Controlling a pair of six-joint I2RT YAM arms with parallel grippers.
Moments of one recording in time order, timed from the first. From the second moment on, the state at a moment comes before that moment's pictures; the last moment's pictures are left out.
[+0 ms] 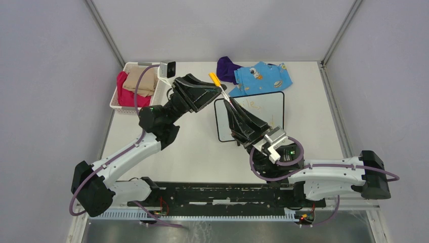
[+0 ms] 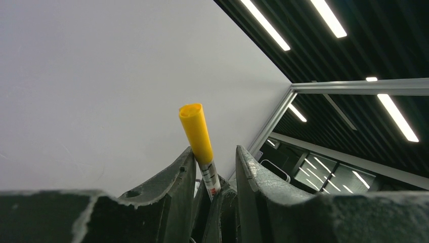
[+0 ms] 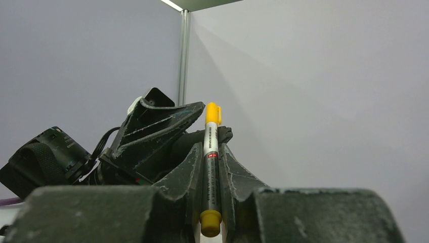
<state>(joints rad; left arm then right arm) -0.72 1.18 0.93 1.13 0.40 -1.34 1.42 1.16 0.84 1.31 0.49 -0.71</state>
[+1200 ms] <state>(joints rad) -0.62 0.99 0.97 0.59 0.37 -1.09 1.42 0.81 0.74 0.81 0.50 -0.59</state>
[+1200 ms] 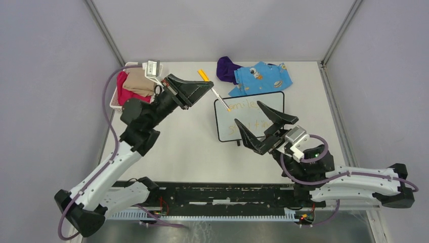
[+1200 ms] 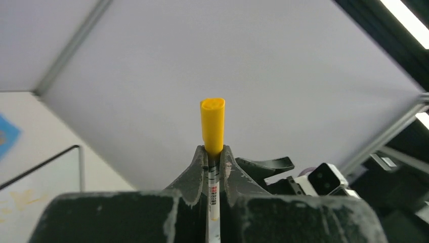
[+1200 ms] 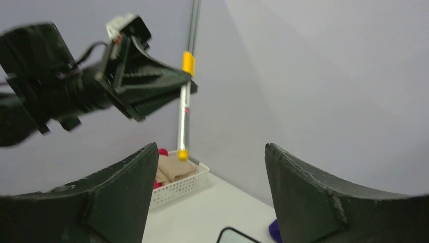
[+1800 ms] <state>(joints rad) -0.62 0.85 1.17 -0.58 -0.16 -0.48 1.42 0.58 0.55 0.31 0.99 -0.37</state>
